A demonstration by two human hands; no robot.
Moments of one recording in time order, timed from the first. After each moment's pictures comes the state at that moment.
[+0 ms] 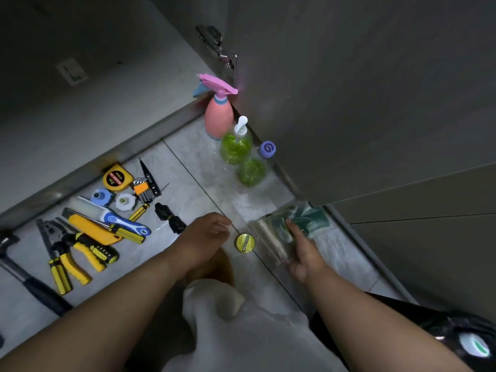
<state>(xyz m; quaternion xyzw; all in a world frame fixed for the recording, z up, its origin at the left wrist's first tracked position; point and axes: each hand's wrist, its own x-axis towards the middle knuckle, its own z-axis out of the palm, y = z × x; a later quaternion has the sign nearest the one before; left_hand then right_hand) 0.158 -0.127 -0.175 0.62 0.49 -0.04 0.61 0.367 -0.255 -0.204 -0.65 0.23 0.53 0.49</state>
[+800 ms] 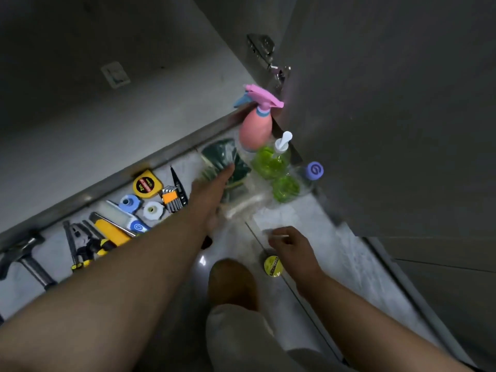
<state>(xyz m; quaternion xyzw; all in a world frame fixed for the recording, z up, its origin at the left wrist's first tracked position) 0.170 -0.020 -0.200 0.22 0.63 0.20 0.72 0.309 -0.181 -0.200 -0.81 -0.17 0.47 0.30</state>
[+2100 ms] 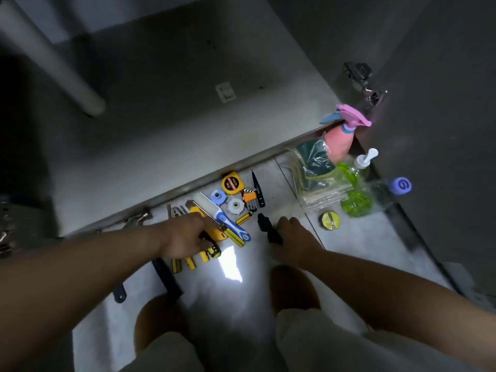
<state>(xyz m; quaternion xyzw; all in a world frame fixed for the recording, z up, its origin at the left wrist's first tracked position) -0.061 -0.036 -0.136 0.76 0.45 -0.27 0.39 0.198 -0.108 -0.225 -0.70 -0.59 0.39 -0.08</state>
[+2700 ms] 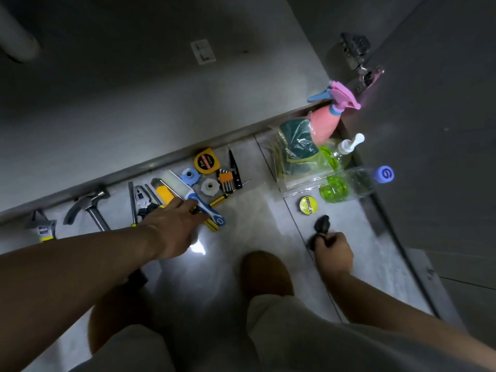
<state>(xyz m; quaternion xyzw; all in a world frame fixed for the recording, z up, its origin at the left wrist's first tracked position) -0.048 -0.058 -0.216 0.84 0.39 -0.28 0.24 0.289 -0.187 -0.250 -0.93 -0.22 0.27 0.13</state>
